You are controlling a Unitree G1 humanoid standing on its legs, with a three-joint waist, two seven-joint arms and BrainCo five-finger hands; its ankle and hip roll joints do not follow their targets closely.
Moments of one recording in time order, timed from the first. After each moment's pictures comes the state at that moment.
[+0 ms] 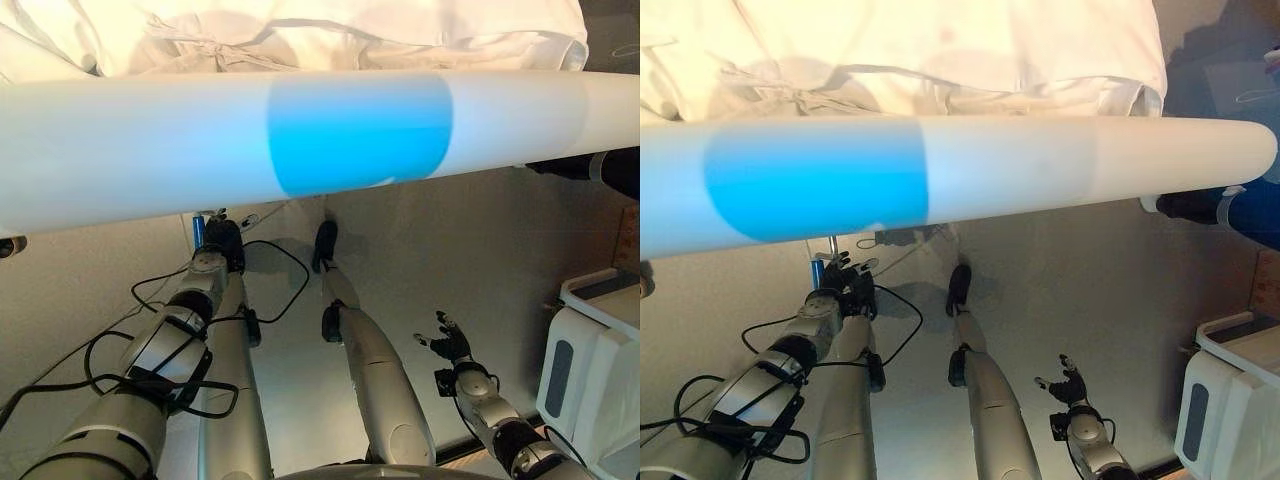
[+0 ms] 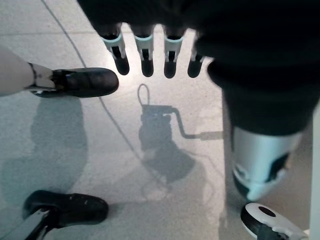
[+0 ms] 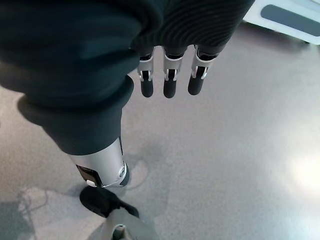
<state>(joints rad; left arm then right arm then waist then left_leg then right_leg) -0.88 0.40 -0.43 1.28 -0.69 -0.16 0.19 -0.20 -0.31 0.33 0.91 0.25 -0.19 -0.27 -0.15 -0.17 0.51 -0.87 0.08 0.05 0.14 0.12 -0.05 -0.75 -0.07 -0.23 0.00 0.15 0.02</state>
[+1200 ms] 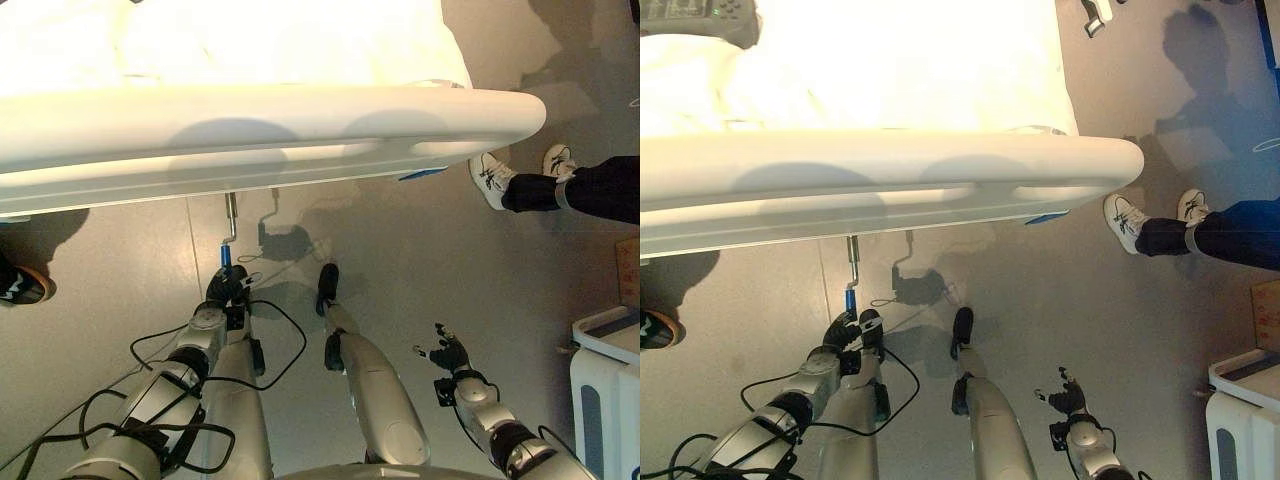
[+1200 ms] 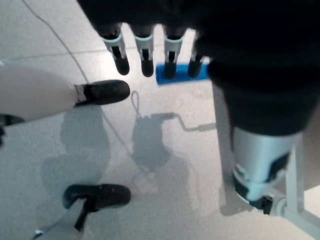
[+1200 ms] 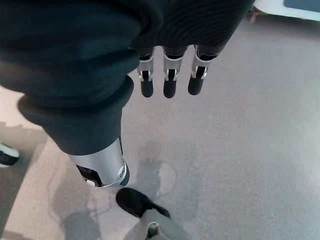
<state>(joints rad) -0.54 0.36 -0.41 1.17 -0.56 -0.16 0.15 -0.23 -0.28 0.33 1.09 0.23 -0.18 -0.24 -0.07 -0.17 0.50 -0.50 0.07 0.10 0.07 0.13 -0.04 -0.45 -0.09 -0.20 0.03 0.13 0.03</state>
